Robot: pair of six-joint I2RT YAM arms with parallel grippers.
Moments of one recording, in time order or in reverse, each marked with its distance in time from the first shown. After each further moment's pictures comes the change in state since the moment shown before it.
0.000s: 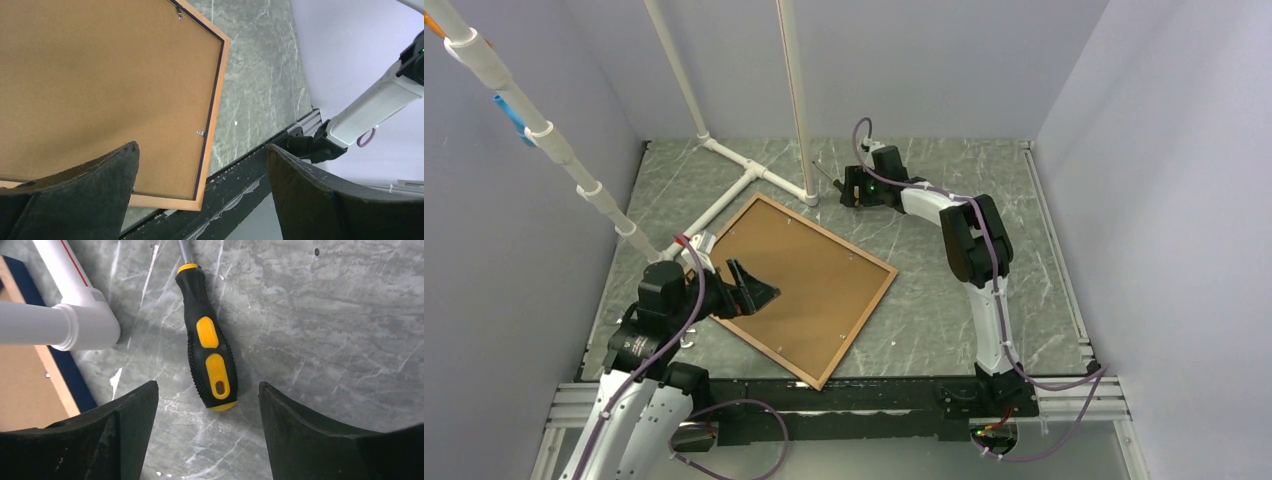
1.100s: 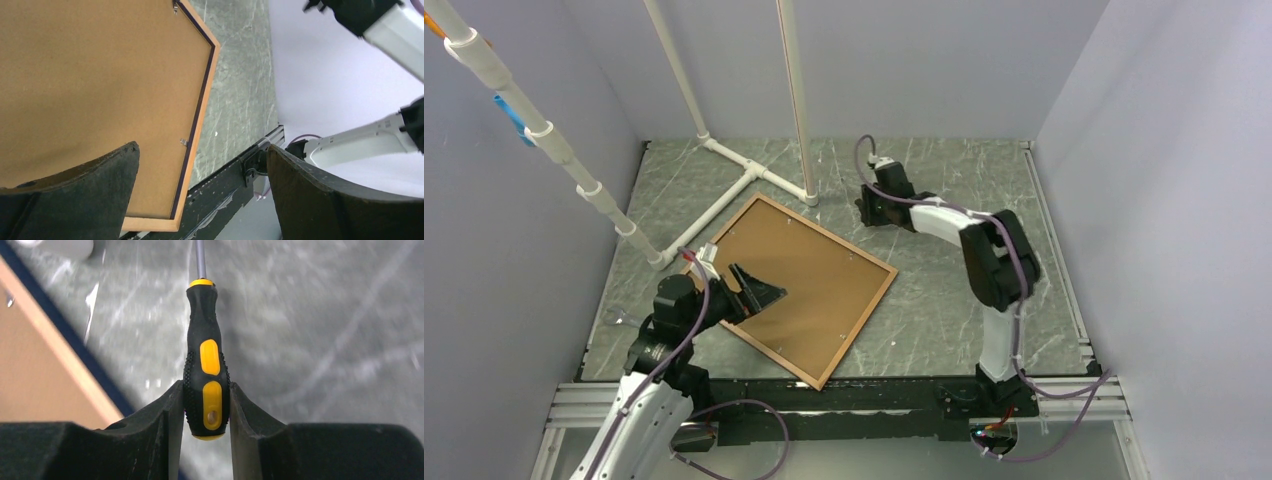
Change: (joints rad) left arm 0.000 -0.080 -0.245 0.224 0.027 -0.247; right arm 0.065 -0.194 -0.208 -0.086 0.194 -0.087
